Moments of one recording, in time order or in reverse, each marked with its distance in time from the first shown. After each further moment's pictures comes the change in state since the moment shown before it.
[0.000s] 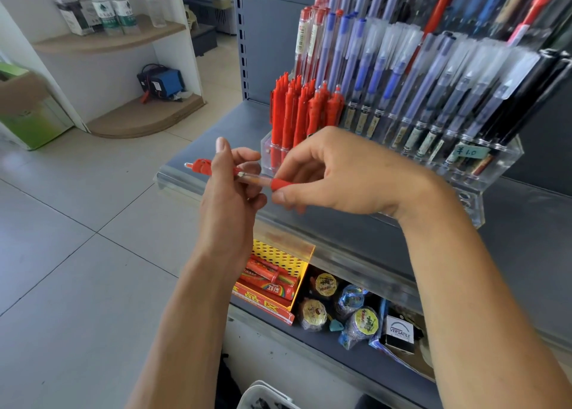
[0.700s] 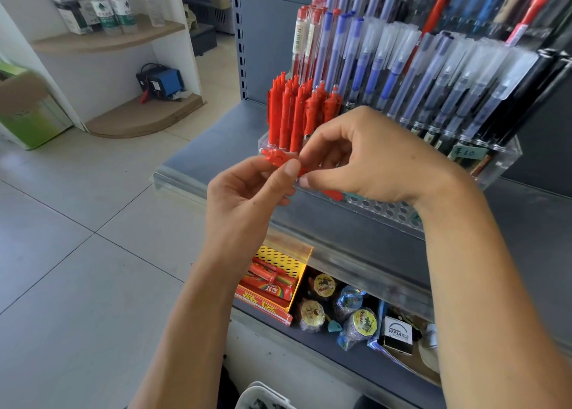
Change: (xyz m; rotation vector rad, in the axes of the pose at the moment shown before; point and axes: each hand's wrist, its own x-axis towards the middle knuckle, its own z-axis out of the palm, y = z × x) left_hand -0.009 -0.005 0.006 0.225 -0.199 0.245; right_hand -0.007 0.017 -0.020 -0.056 0.206 -0.049
